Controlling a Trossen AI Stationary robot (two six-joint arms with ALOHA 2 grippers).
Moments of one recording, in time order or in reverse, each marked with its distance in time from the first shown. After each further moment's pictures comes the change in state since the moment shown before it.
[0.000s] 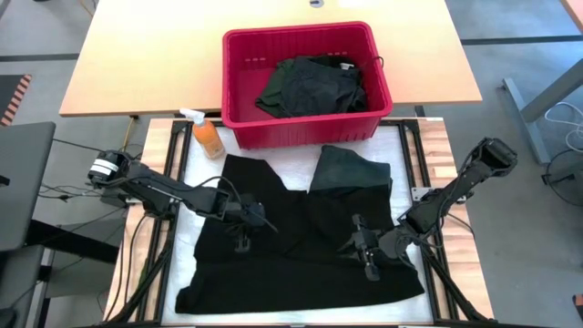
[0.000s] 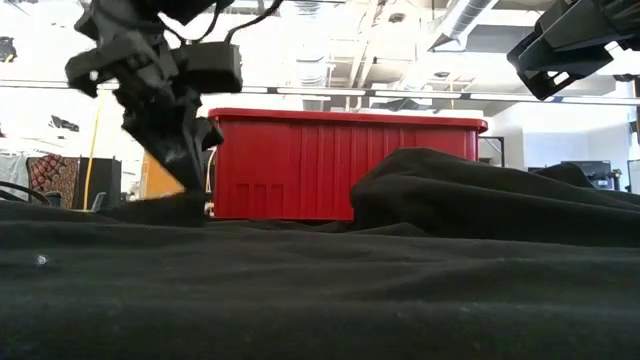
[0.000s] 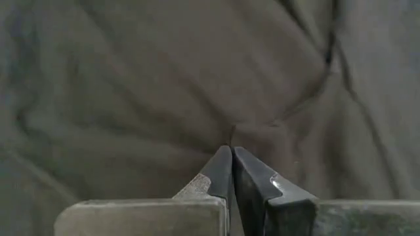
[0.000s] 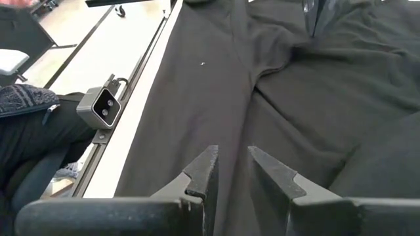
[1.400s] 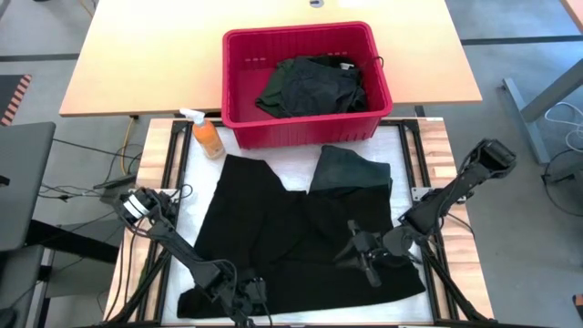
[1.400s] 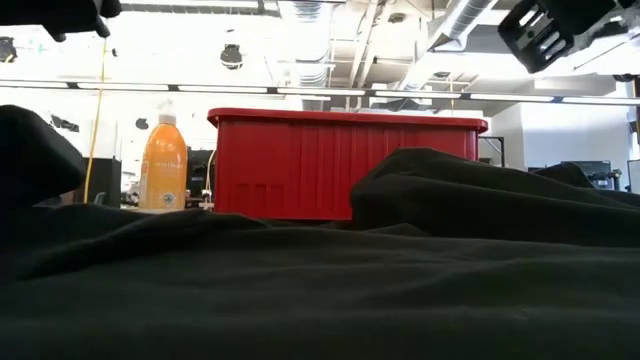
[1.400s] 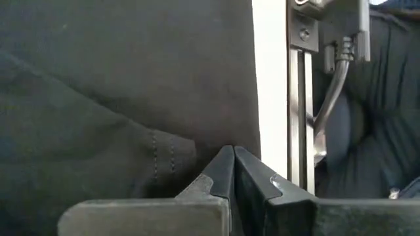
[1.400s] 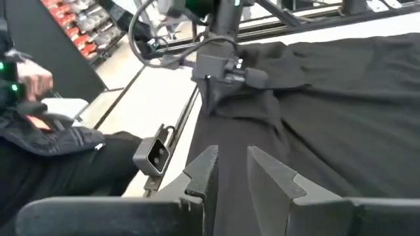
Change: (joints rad) left arm -0.555 0.476 0.298 0.262 -0.105 -0.638; right arm 0.003 0.045 0.000 0.254 -0.067 -0.007
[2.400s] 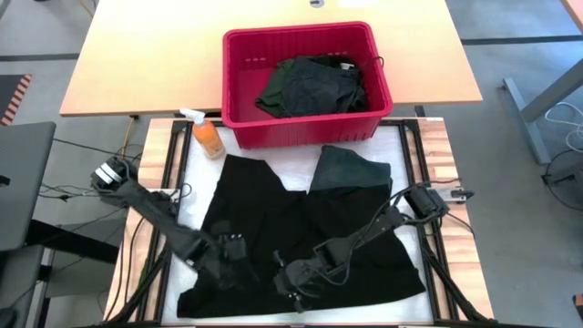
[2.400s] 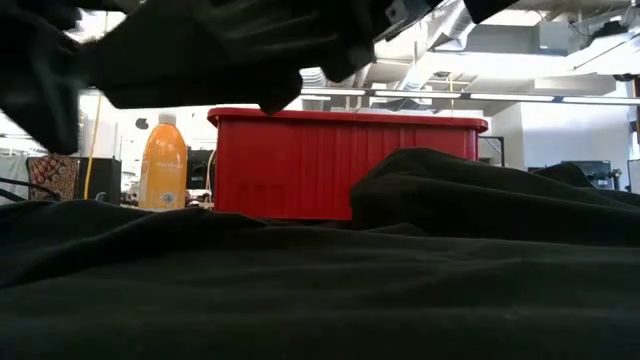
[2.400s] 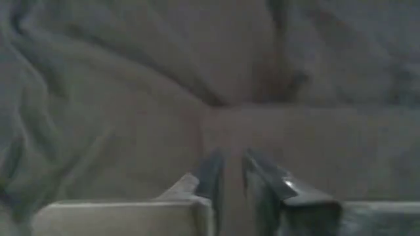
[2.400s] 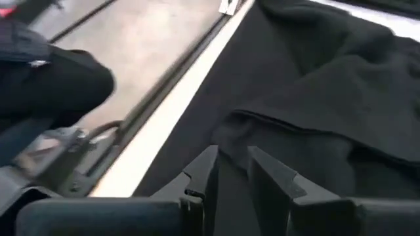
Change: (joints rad) left arm 0.101 -0.391 -0.071 -0.697 -0.236 0.120; right arm -0.183 0.856 0.843 -0.218 -0.307 -0.399
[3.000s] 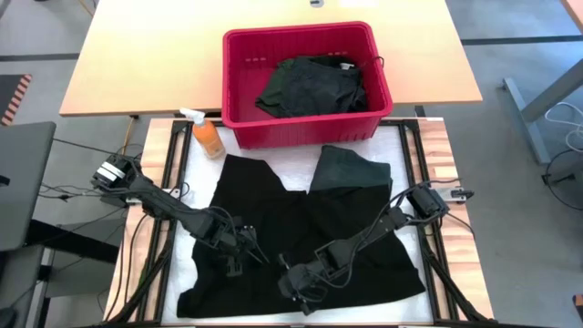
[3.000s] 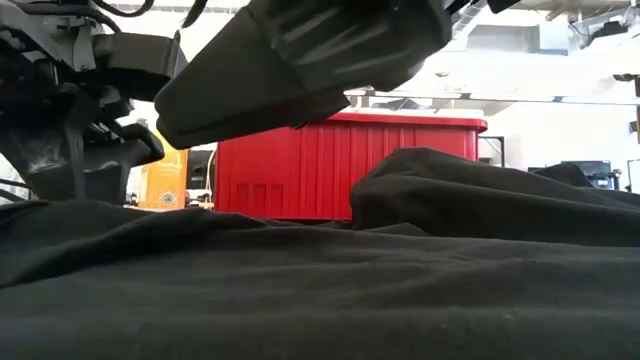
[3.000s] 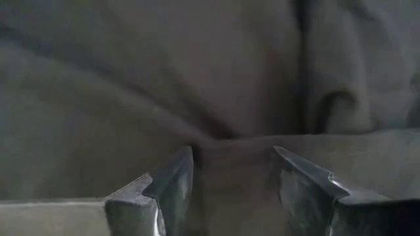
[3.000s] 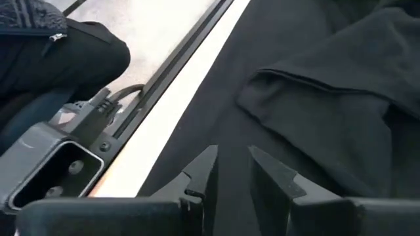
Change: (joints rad) left arm 0.204 0.000 -0.219 0.382 0.303 0.171; right arm 0.015 -0.017 -0.001 -0.121 -0.021 0.032
